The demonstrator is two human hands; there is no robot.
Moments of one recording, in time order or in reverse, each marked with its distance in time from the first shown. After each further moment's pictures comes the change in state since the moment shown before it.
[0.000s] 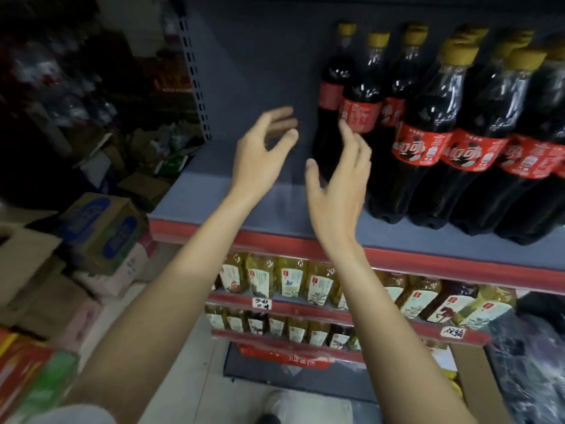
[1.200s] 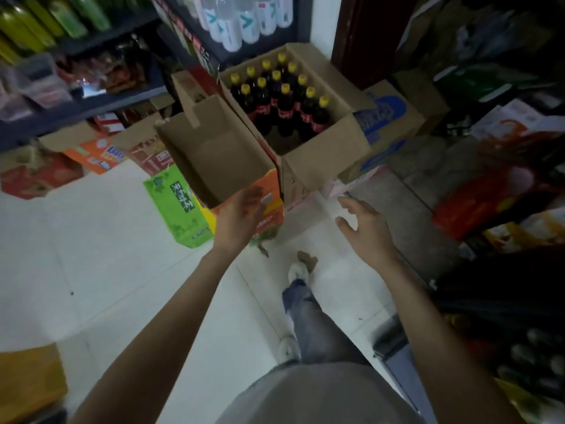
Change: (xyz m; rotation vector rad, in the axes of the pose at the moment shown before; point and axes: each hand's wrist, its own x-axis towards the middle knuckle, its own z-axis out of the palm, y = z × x) left_hand -0.299 -0.326 -0.670 0.513 0.636 -0.954; right_hand -0.348 -0.263 0.573 0.125 -1.448 -0.172
